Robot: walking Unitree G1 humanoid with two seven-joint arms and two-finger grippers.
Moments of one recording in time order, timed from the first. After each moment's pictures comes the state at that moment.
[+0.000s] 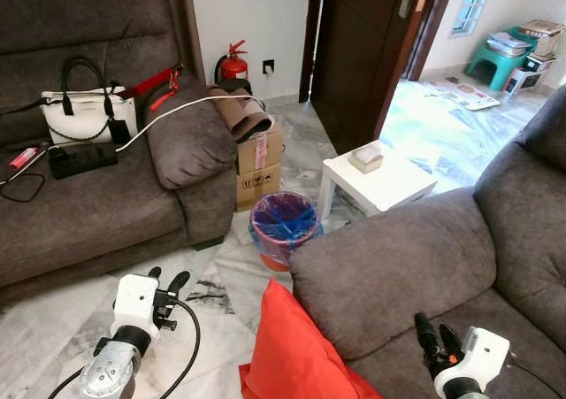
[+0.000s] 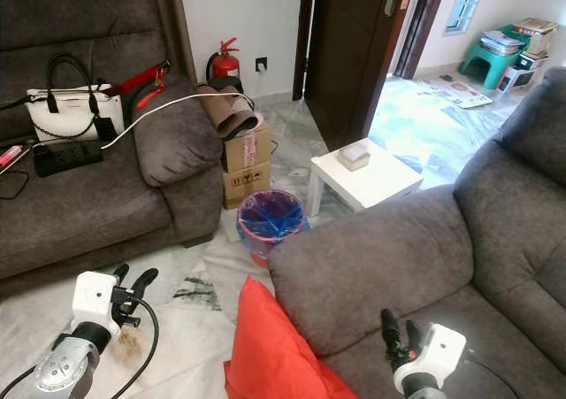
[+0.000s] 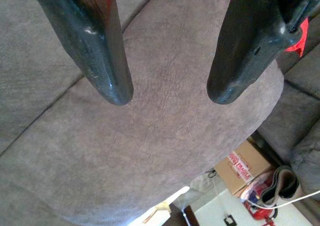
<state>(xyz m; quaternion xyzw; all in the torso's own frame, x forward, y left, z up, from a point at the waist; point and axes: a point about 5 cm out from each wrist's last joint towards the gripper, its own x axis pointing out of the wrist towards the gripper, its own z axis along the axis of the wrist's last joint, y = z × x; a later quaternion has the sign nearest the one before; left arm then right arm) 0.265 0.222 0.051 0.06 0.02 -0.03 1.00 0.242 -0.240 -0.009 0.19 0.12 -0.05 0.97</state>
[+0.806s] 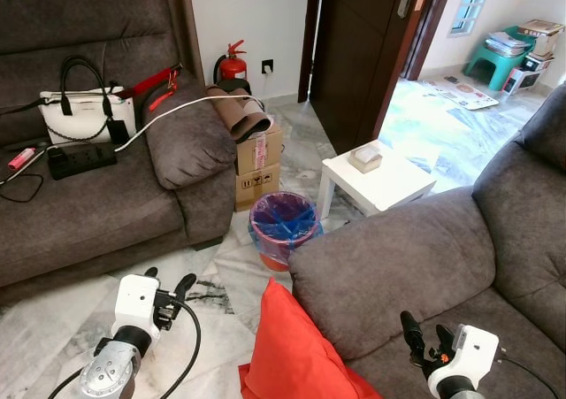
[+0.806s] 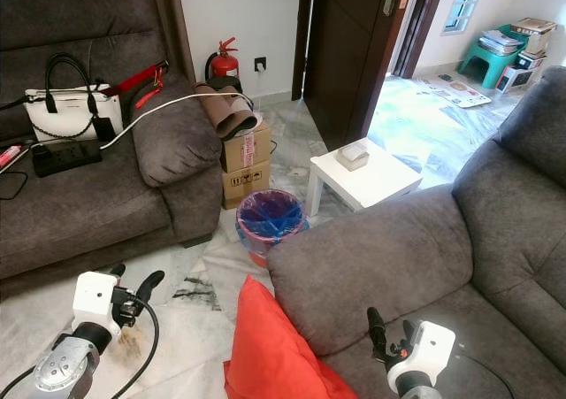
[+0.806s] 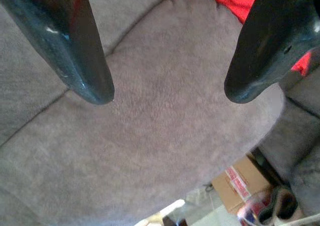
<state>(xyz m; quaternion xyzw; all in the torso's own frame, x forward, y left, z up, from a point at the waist) 0.265 0.221 0.054 0.06 0.02 -0.03 1.00 0.242 -0.233 -0.013 0.15 0.15 -0.04 0.98</state>
